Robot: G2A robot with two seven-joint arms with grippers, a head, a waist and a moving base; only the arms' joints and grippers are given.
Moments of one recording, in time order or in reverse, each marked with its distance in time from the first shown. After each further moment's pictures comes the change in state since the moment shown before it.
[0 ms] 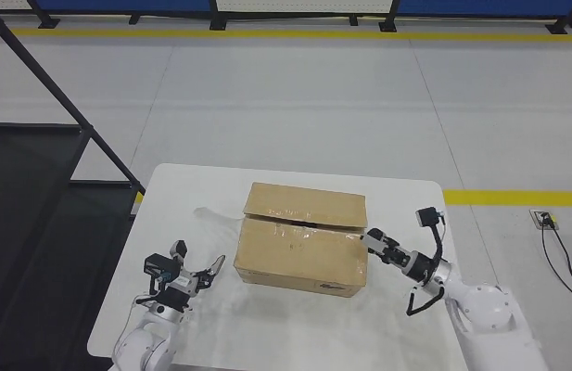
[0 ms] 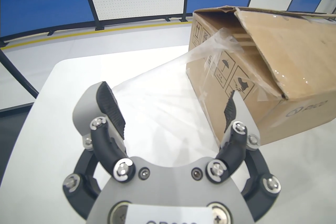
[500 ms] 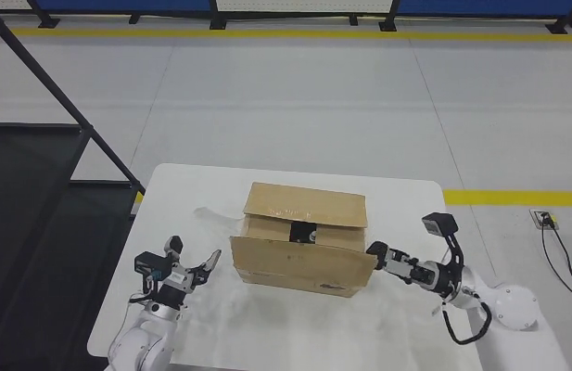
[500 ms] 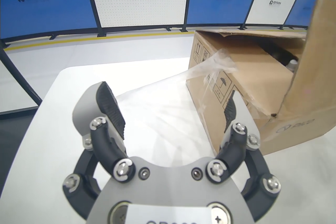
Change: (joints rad) left arm 0.013 -0.001 -0.022 -0.056 -0.069 -0.014 0.013; right arm -0.025 0.047 0.057 -0.043 0.315 -0.104 0.366
